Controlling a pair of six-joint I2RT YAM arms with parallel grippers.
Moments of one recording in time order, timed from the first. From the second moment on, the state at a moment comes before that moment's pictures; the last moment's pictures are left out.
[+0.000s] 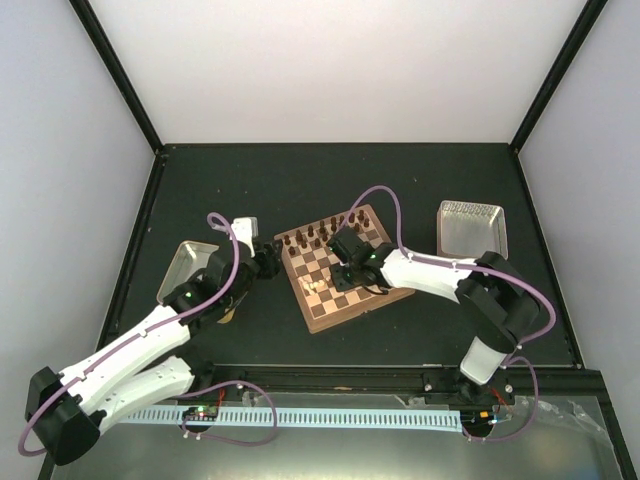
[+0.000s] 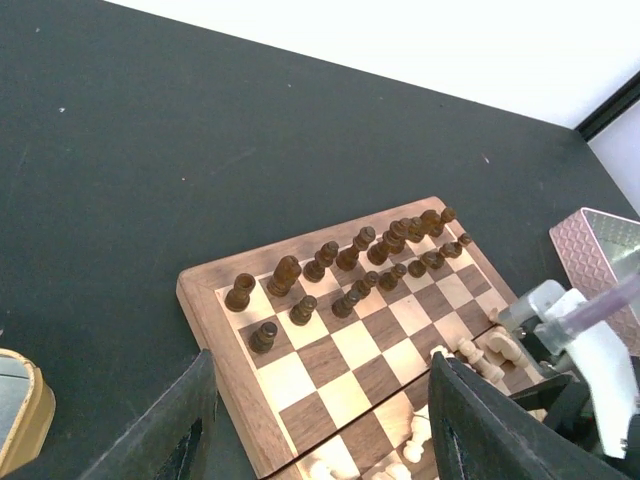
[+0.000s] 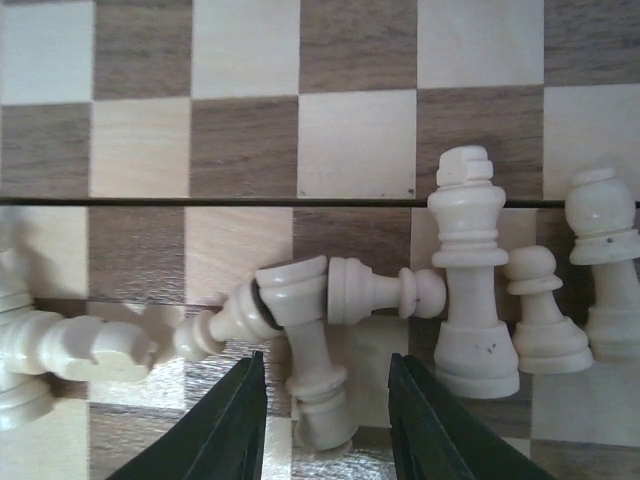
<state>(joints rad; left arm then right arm) -0.69 0.84 0.60 -0.21 -0.31 -0.61 0.86 1.68 1.00 -0.41 0.07 0.45</state>
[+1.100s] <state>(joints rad) -0.61 0.88 0.51 -0.07 0.06 -0.65 0.86 1.55 0.96 -0.25 -0.03 0.29</state>
